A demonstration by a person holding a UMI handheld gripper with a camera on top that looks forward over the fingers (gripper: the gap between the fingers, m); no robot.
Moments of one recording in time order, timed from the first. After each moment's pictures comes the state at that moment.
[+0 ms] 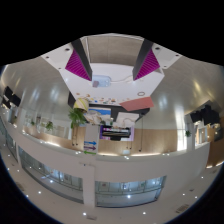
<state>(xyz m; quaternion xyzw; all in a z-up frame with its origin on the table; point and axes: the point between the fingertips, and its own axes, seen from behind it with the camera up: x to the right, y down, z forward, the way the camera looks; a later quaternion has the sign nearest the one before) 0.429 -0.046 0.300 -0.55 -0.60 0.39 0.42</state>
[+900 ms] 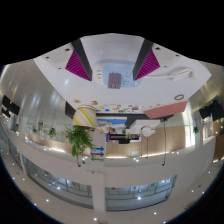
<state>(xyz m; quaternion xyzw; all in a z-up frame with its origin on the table) 0.119 0.096 0.080 -0.58 -0.57 0.40 0.42</state>
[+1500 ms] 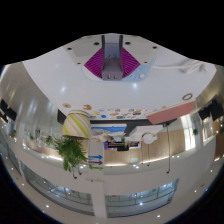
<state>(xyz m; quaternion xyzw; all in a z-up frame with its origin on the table) 0.028 0.090 0.035 -0.60 -0.58 0.39 0.39</state>
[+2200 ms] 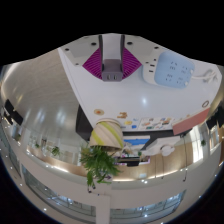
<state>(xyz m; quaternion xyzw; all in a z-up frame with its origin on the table) 0.033 0.253 0.035 -0.64 -0.61 0.30 0.36</state>
